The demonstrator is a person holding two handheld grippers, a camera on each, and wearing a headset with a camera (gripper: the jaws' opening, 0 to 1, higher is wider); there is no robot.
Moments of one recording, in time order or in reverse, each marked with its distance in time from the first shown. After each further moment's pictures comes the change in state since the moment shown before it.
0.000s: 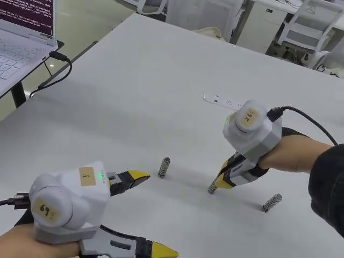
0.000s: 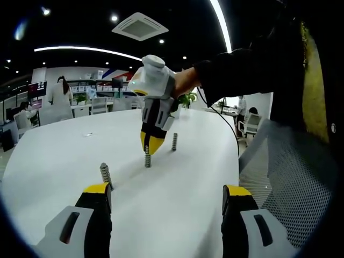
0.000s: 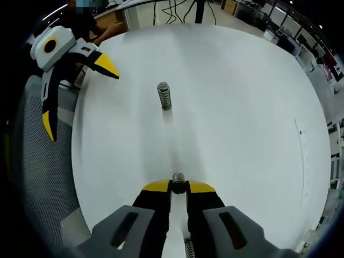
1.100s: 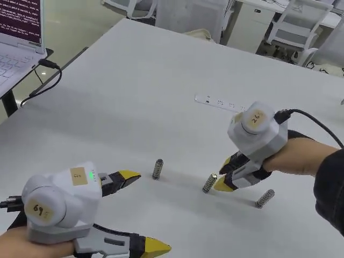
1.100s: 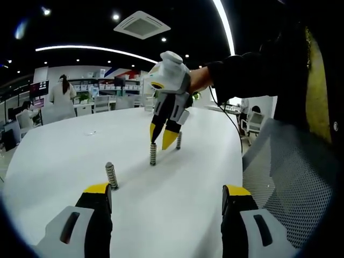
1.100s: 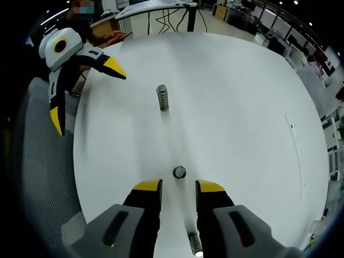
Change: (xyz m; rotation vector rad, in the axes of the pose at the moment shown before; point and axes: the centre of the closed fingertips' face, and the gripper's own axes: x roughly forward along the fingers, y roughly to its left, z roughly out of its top) left arm -0.001 0.010 -0.001 0.003 0.017 0.025; right arm -0.022 0.001 -0.012 0.045 -0.089 -0.051
